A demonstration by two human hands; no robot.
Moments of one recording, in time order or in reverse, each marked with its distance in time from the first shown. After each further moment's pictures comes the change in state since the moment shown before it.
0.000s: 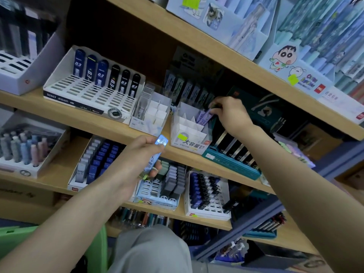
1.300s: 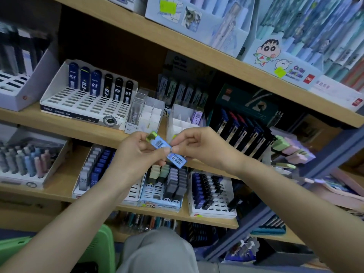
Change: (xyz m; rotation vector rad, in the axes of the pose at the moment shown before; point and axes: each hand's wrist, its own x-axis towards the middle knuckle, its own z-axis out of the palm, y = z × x) left_hand -0.002 0.007 0.010 0.192 0.037 0.282; right_hand -0.093 -0.041 0.004 0.754 -0.449 -0.156
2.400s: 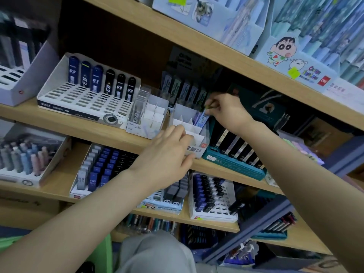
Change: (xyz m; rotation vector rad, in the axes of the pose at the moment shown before) left_hand 0.026 -0.006 0.026 1.164 -0.214 0.679; right_hand 0.077 0.027 -0.072 -0.595 0.402 0.082
